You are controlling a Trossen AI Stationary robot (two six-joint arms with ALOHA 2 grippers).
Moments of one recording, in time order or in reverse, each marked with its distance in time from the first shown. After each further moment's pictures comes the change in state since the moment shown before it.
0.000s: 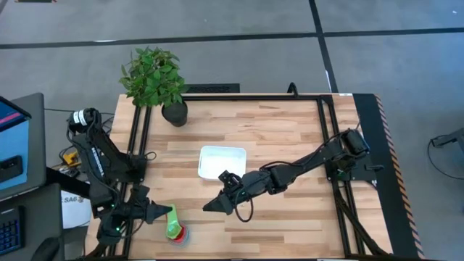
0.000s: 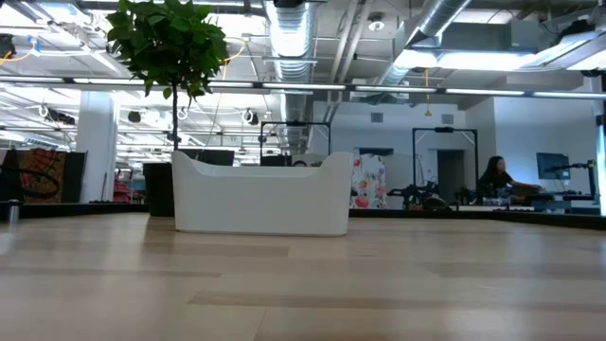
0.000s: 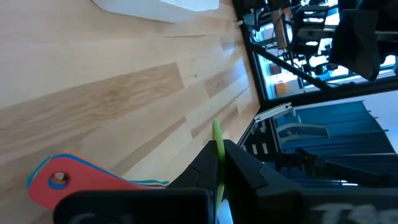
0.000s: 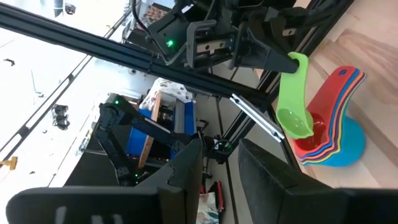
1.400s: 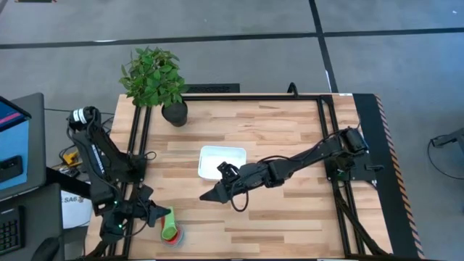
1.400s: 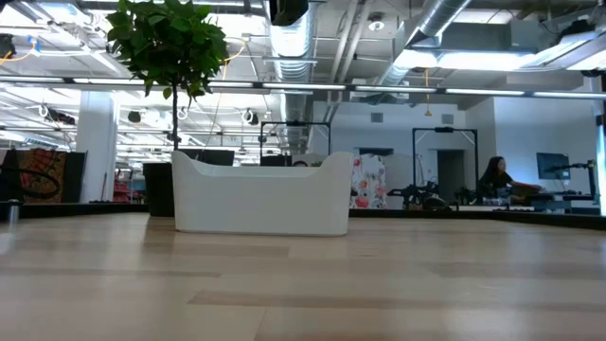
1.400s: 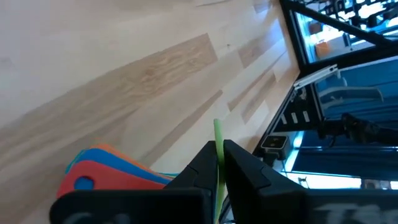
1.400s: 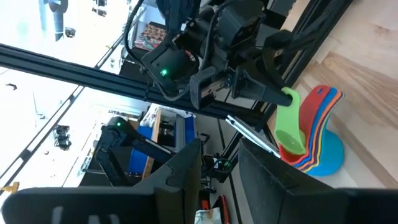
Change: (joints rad) left arm 0.027 -0.035 0.002 -0.088 0.211 0.069; right arm -0.053 0.000 0.000 0.008 0.005 0.042
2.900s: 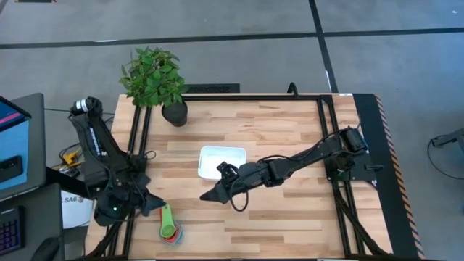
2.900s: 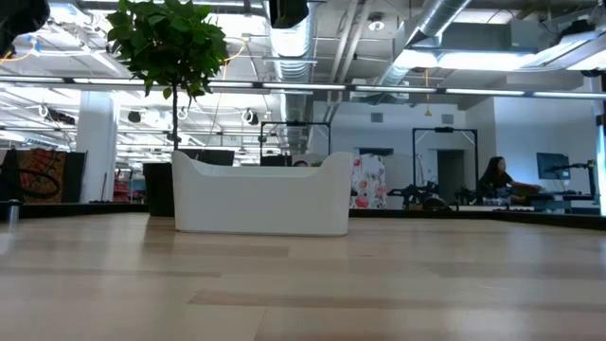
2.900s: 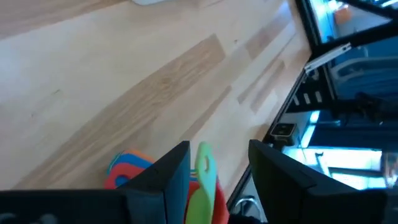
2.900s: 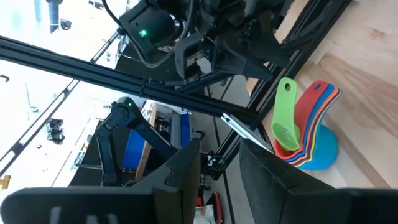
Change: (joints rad) left arm 0.040 -0.240 0.013 -0.222 0.129 0.103; right arm -0.009 0.000 0.000 -0.014 -0.012 -0.035
